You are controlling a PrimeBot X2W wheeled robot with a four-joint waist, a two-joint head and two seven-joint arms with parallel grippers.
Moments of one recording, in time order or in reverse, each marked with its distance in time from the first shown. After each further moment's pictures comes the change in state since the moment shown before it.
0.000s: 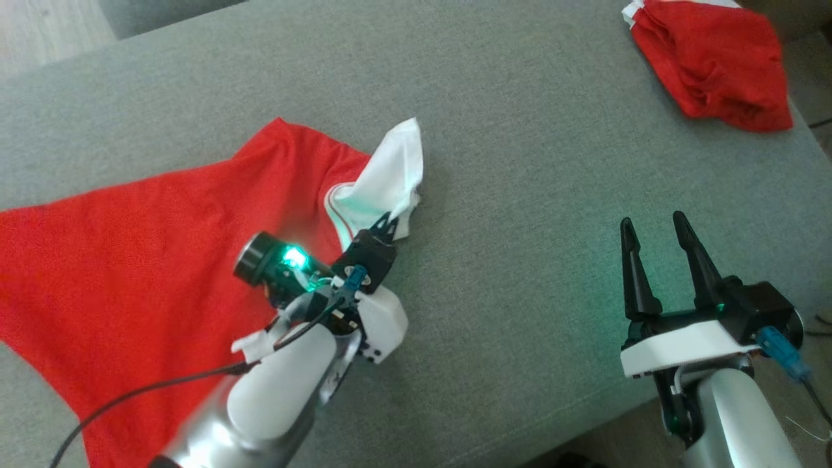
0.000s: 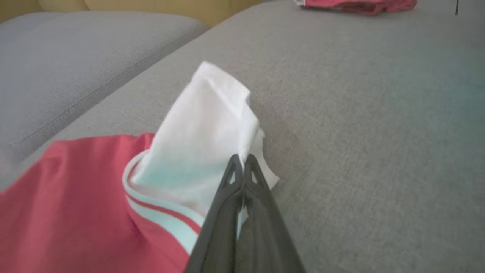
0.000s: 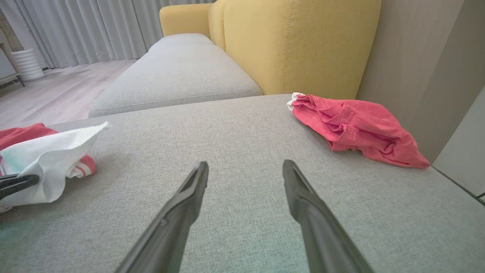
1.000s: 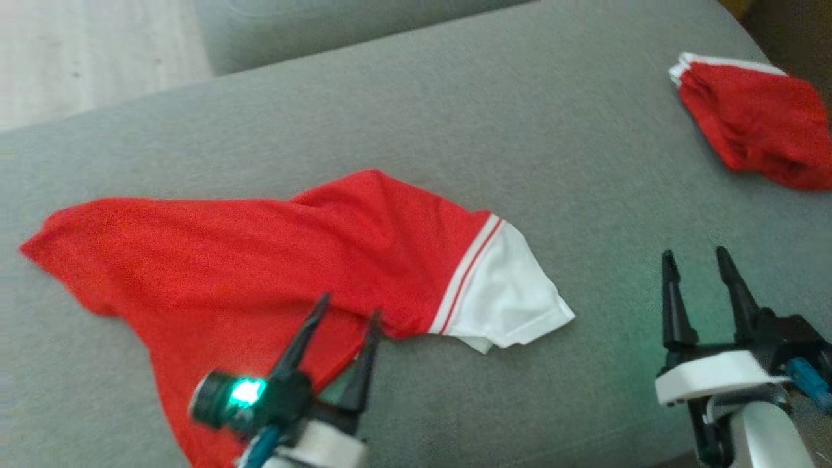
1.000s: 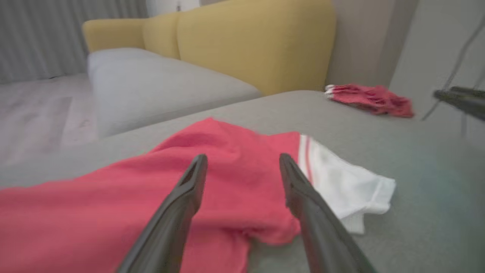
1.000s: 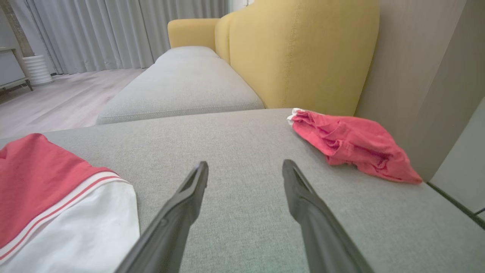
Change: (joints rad) left arm 0.378 0.084 0.060 -0.274 -0.158 0.068 -0.399; right arm 0.074 0.000 -0.106 0.002 -0.065 0.000 0.000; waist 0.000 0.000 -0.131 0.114
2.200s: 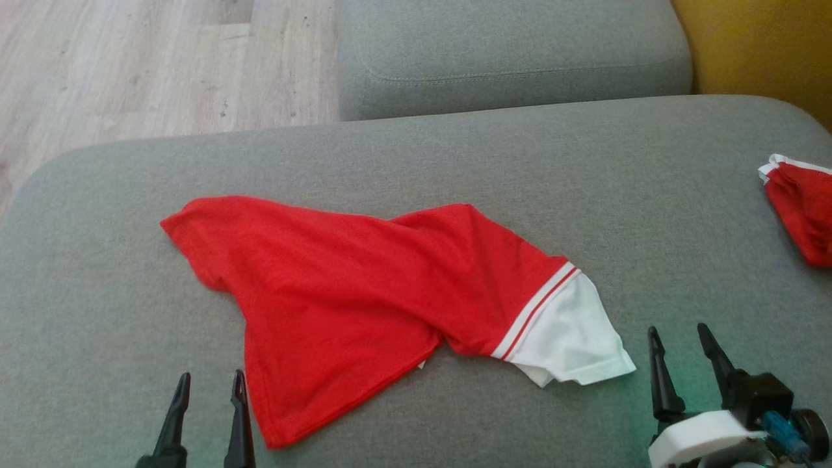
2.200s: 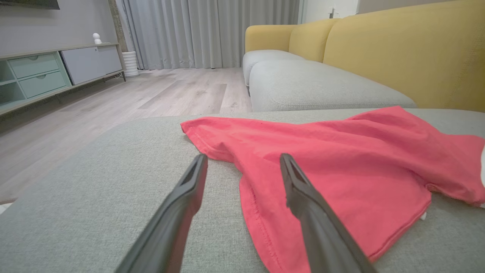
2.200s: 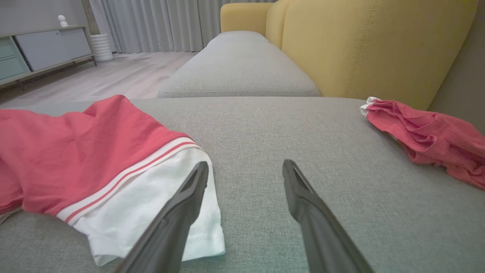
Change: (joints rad) left arm 0.369 -0.139 0.605 -0.013 0.177 -0.140 -0.023; right arm 0.119 0.000 -0.004 0.098 -0.047 0.000 0.000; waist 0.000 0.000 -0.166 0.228
